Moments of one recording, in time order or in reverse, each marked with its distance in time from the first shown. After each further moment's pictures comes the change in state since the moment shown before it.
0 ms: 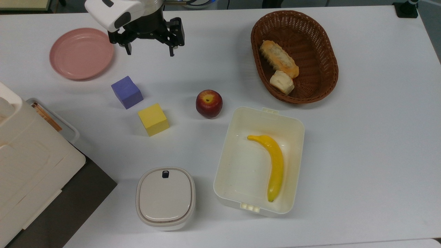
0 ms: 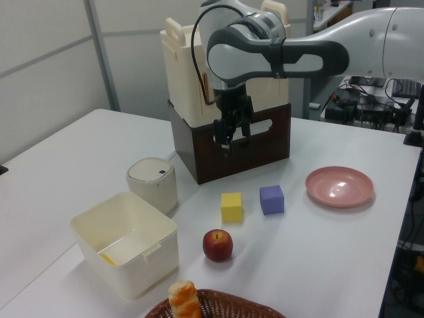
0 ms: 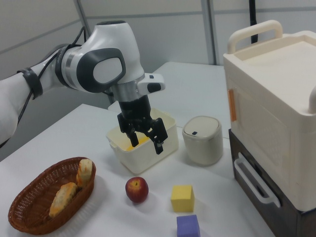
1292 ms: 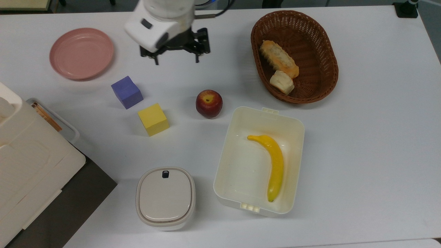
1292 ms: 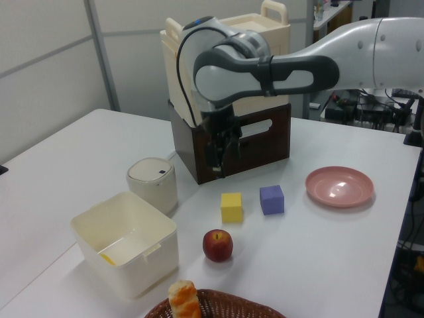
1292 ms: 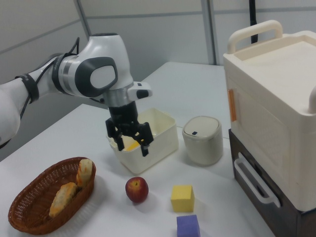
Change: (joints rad) arm 0.051 0.032 0.050 -0.032 0.004 0.000 0.000
